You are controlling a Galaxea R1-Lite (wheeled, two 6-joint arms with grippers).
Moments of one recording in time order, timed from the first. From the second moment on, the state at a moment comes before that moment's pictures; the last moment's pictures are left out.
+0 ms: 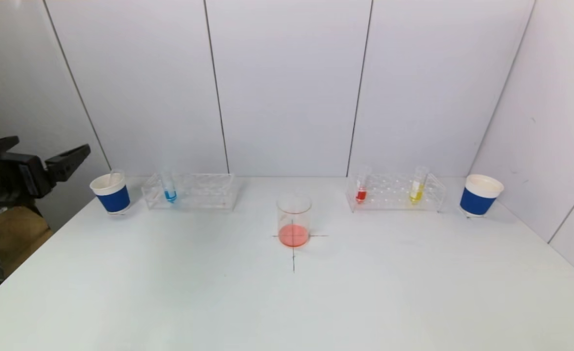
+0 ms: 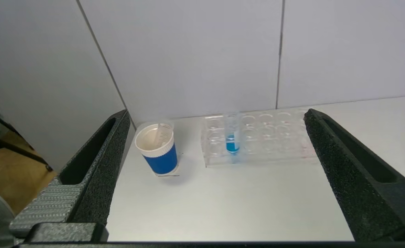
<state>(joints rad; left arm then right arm) 0.15 1.22 -0.57 -0.71 -0.14 0.13 0.01 0.00 0.00 -0.01 -0.01 0.03</state>
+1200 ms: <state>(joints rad) 0.10 0.28 -0.31 0.11 -0.22 0.04 0.01 0.00 0.00 -0.01 -0.01 0.03</state>
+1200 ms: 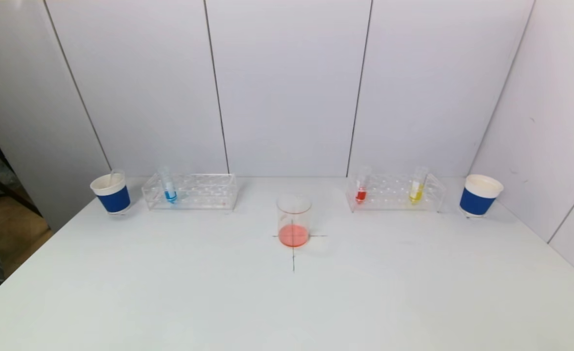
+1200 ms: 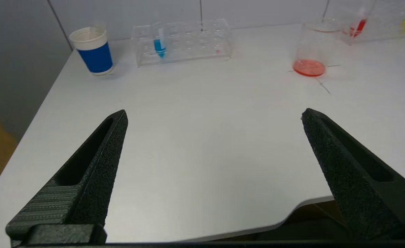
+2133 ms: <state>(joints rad) 0.10 0.27 0.00 -0.06 -0.05 0.08 0.01 0.00 0.00 -0.01 -0.01 0.03</state>
